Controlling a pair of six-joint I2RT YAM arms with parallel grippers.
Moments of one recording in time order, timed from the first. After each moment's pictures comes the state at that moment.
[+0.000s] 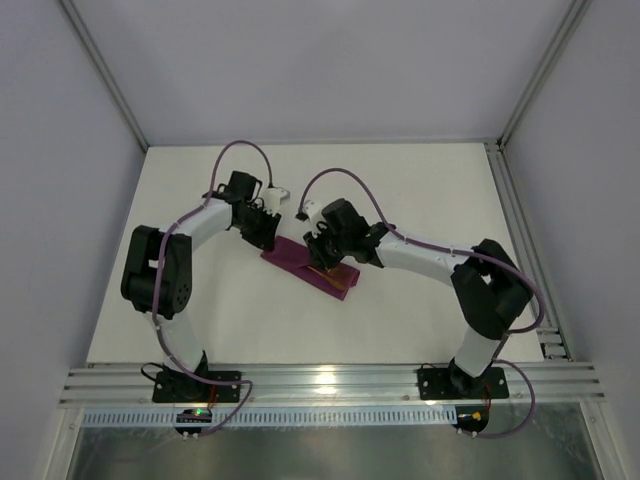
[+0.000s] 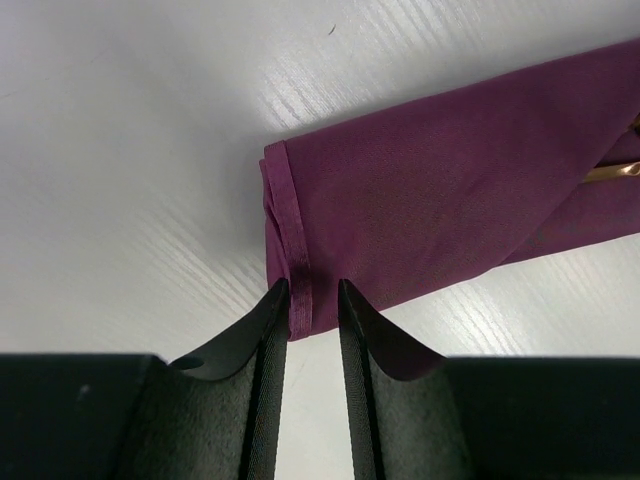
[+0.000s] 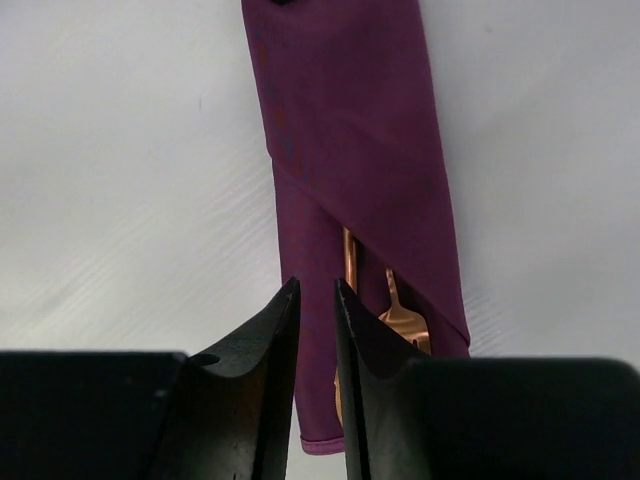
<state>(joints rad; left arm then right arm) -0.27 1.84 1.25 -0.57 0.38 0.32 0.77 1.71 1.14 -0.19 -0.21 0.03</state>
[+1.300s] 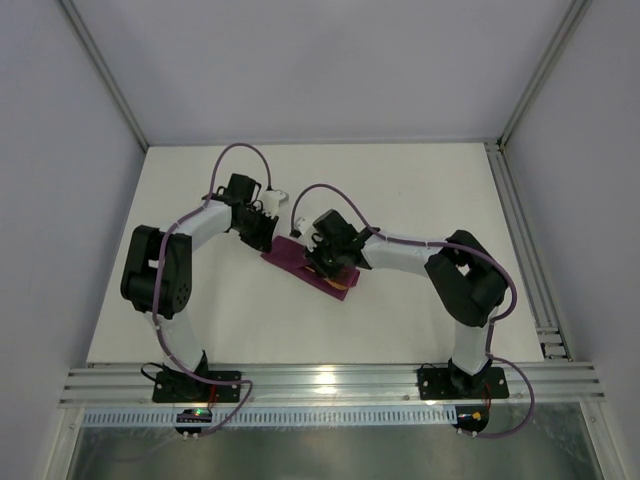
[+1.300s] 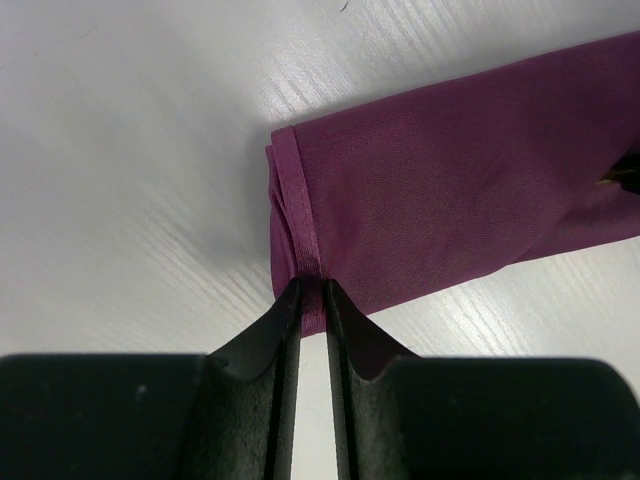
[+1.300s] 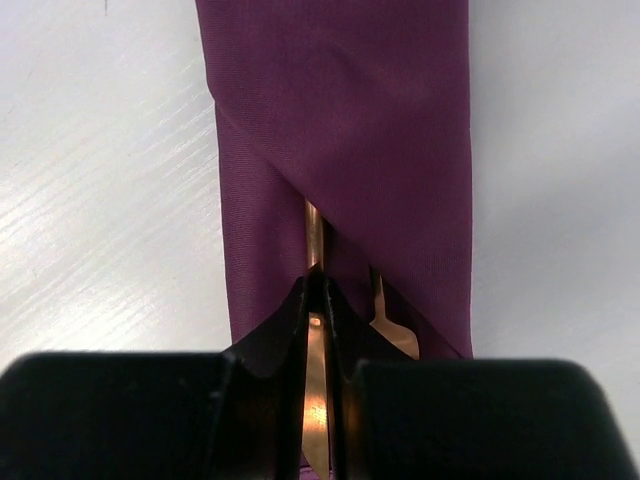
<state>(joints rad) -0.26 1.84 1.22 -0.56 0.37 0.32 0.79 1.87 1.15 -0.22 -0.18 -0.11</state>
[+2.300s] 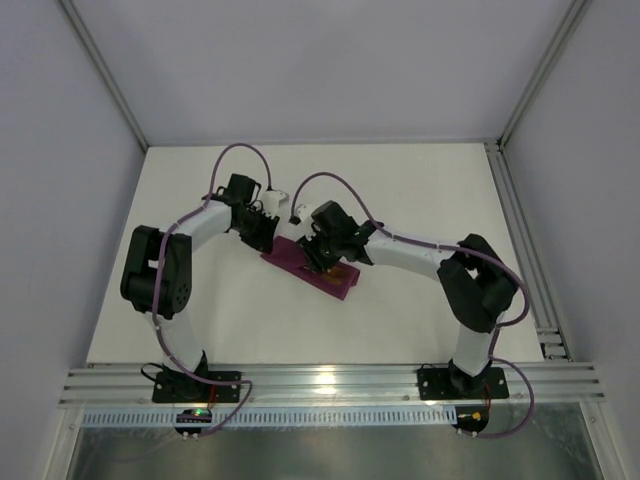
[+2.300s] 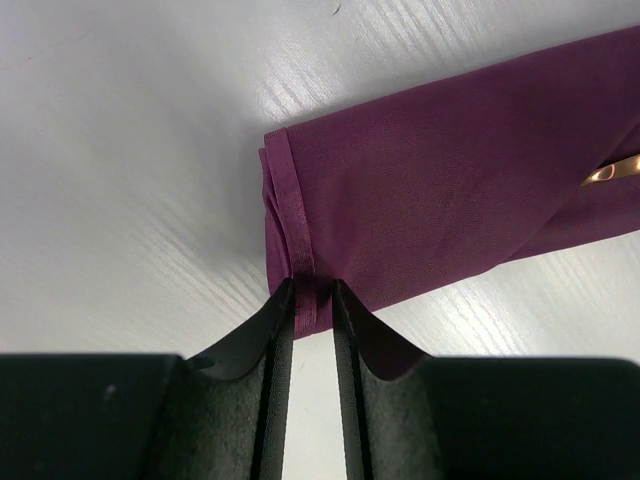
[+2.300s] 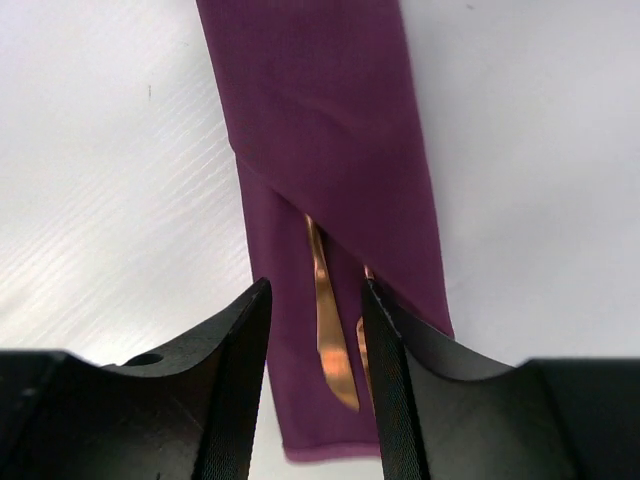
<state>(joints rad) -0.26 1.84 1.22 -0.56 0.38 0.32 0.80 1.87 1.24 -0.27 -0.16 -0.07</state>
